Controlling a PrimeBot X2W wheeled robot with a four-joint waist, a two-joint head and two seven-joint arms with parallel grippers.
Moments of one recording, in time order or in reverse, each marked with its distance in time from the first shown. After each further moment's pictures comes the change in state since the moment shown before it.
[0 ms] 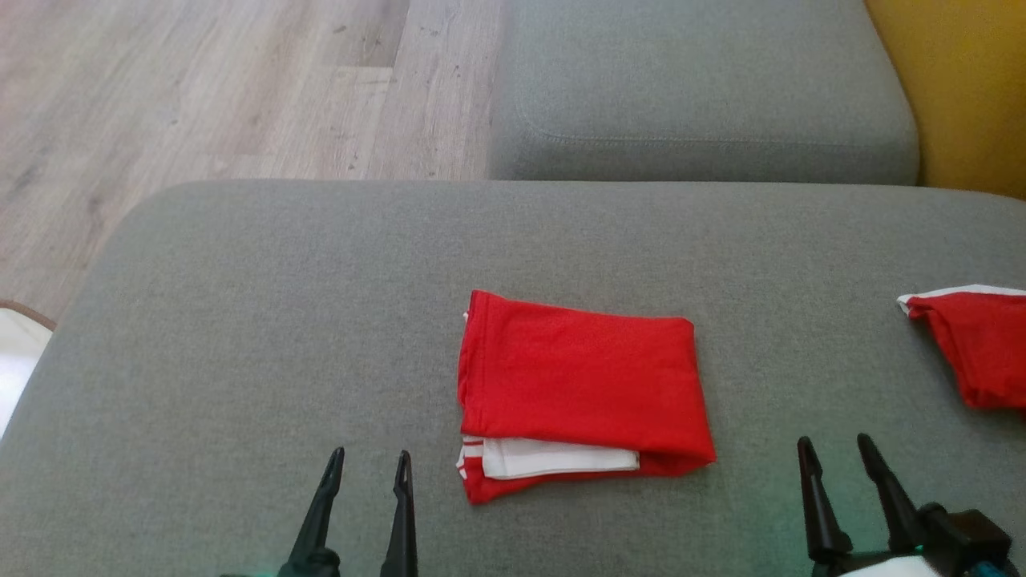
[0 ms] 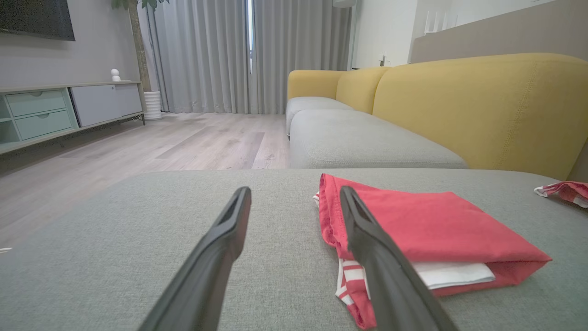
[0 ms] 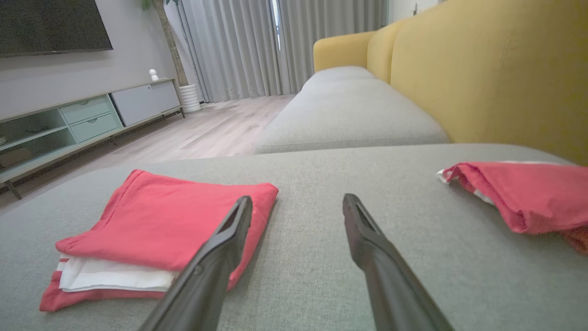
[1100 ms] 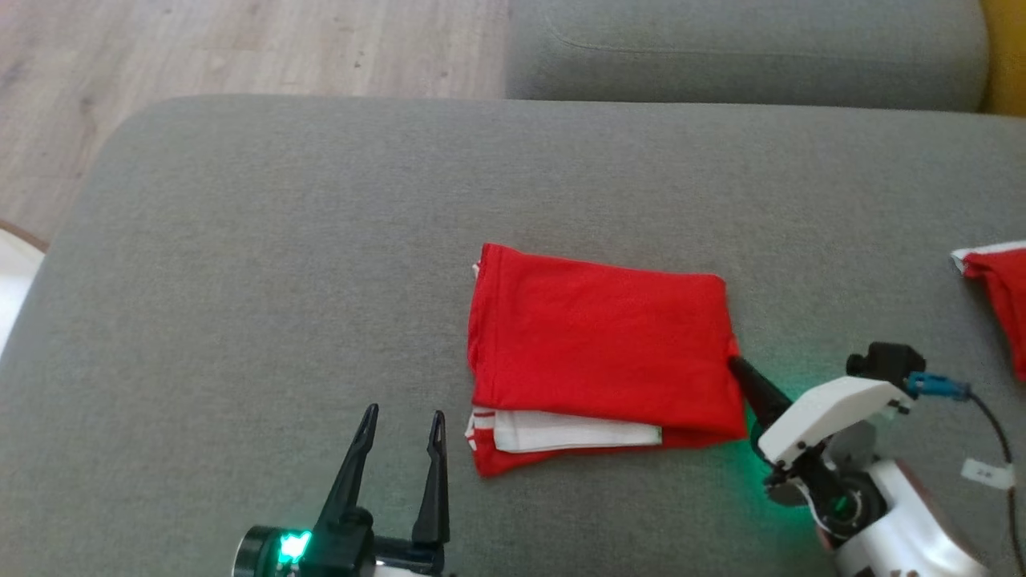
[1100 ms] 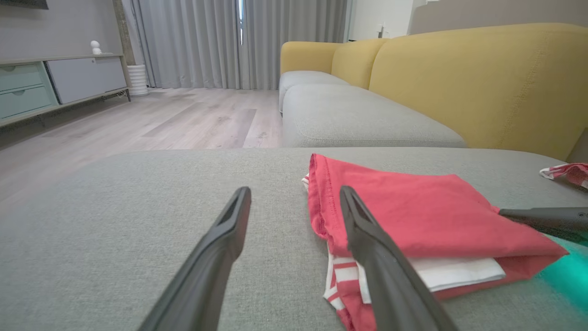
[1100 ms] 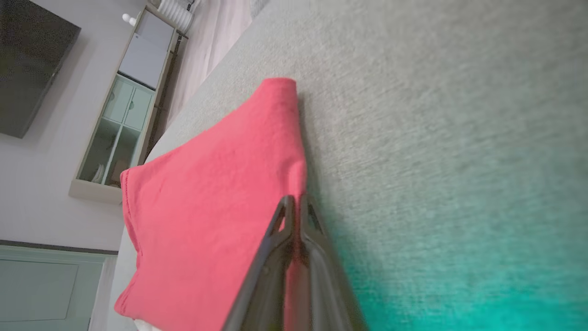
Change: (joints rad) left arm -0.107 0.000 -0.091 0.023 -0.024 0.042 0.000; right arm -0.492 -0.046 0.224 0.465 0.789 0.000 0.466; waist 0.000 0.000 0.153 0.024
